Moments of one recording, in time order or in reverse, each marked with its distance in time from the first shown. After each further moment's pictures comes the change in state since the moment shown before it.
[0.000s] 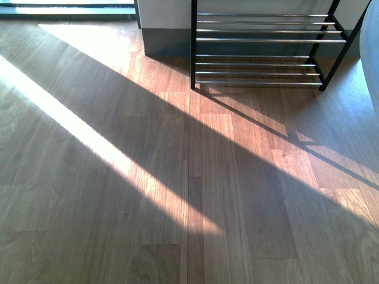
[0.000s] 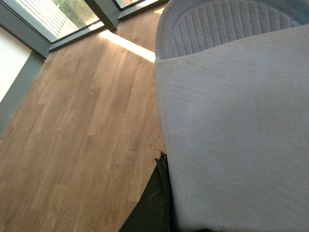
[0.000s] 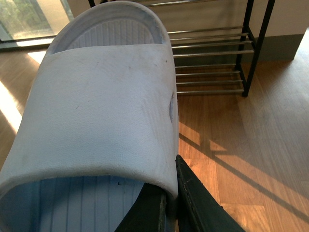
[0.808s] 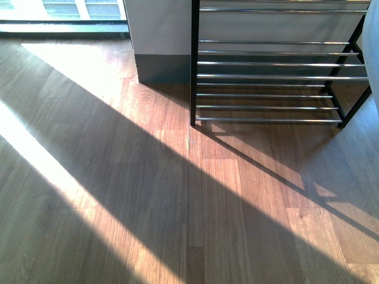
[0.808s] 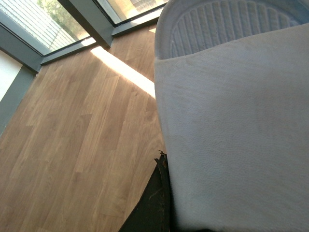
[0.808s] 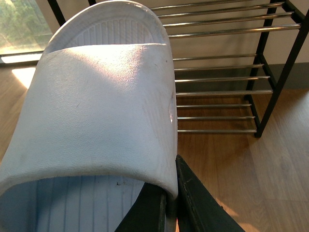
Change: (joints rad) left arm 0.000 0.000 0.000 0.000 0.000 -0.002; right arm 0.000 -0.001 0.000 0.000 0.000 0.000
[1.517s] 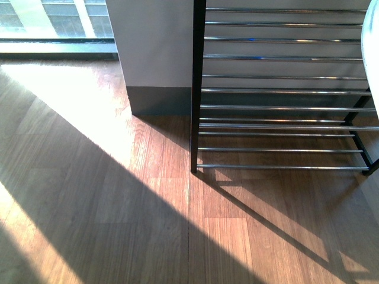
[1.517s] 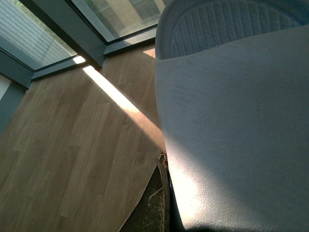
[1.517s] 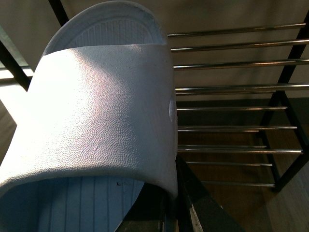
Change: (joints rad) left arm 0.000 0.000 0.000 0.000 0.000 0.000; right arm 0.000 0.000 0.000 0.000 0.000 0.000
